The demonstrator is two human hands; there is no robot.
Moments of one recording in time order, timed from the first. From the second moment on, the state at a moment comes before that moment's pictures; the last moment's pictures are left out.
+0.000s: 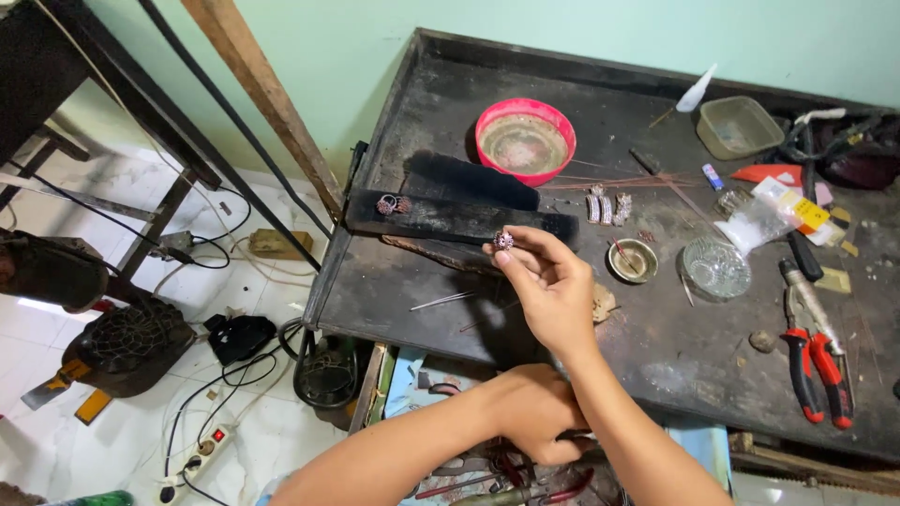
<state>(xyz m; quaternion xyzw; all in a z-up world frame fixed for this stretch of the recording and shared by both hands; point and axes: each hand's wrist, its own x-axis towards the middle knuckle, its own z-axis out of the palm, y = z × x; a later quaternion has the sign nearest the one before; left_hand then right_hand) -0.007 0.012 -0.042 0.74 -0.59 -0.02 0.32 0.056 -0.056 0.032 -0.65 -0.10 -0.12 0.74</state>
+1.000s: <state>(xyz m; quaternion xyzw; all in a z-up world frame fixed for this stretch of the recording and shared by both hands) 0.000 0.010 -0.048 0.75 -0.54 -0.08 0.37 0.111 -0.054 0.020 -0.83 -0.04 -0.13 0.54</state>
